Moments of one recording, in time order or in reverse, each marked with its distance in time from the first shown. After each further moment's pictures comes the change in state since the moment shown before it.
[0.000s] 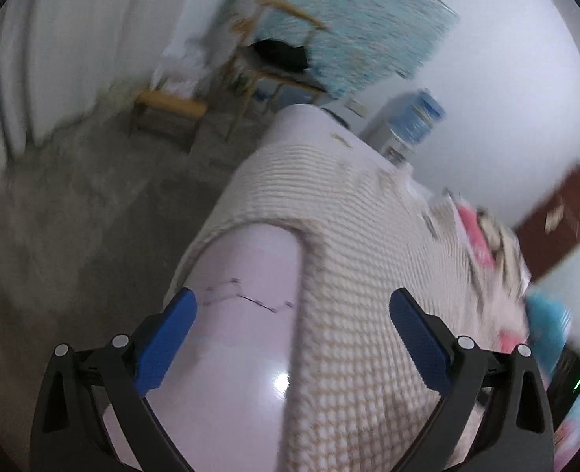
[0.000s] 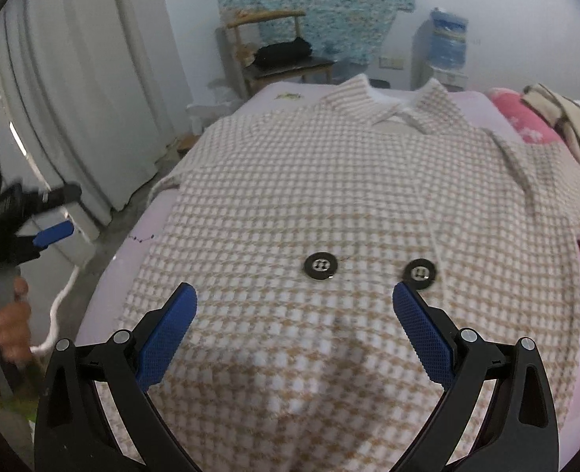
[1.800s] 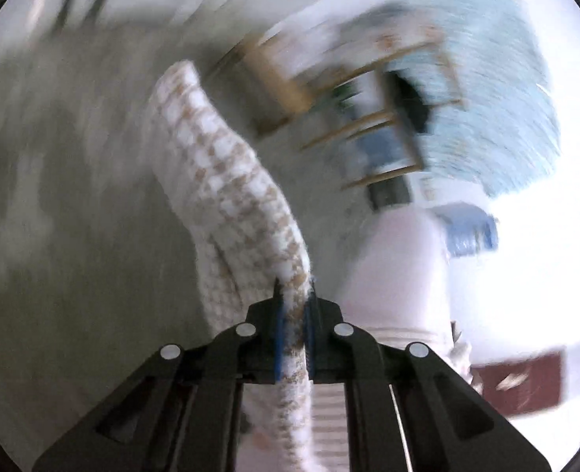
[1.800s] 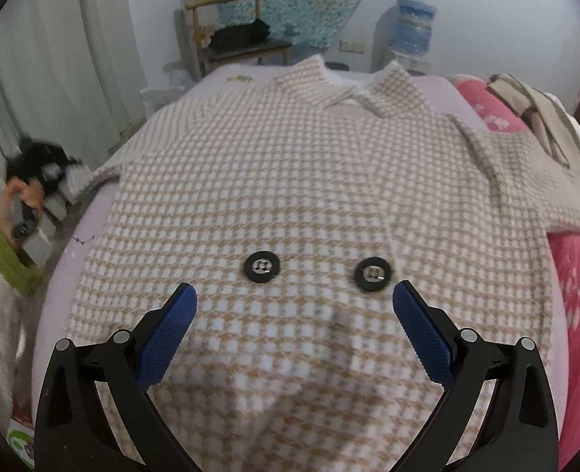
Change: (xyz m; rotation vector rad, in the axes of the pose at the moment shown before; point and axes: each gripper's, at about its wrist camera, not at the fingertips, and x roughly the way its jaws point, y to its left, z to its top) left arm 0.103 0.152 0.156 -0.447 -0.052 0.001; right arm 0.021 -0.030 0.011 0.042 0.052 -0.178
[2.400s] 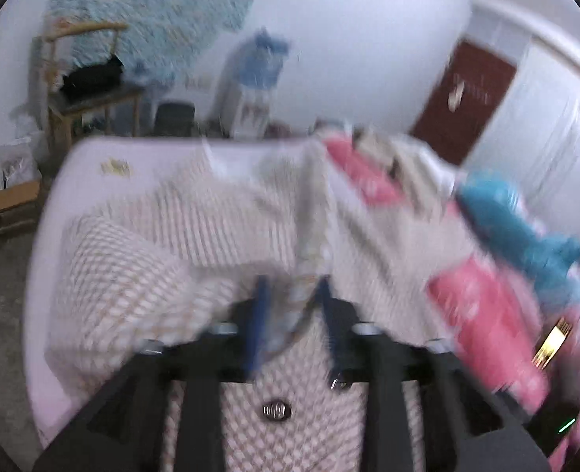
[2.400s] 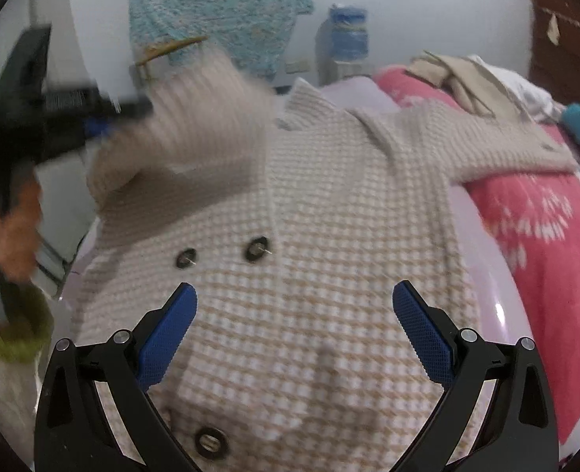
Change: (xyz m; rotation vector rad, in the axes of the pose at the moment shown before) left arm -0.015 -0.280 -0.323 1.040 0.260 -0.205; right arm -0.055 -0.086 -0.042 0.207 -0.071 -0.034
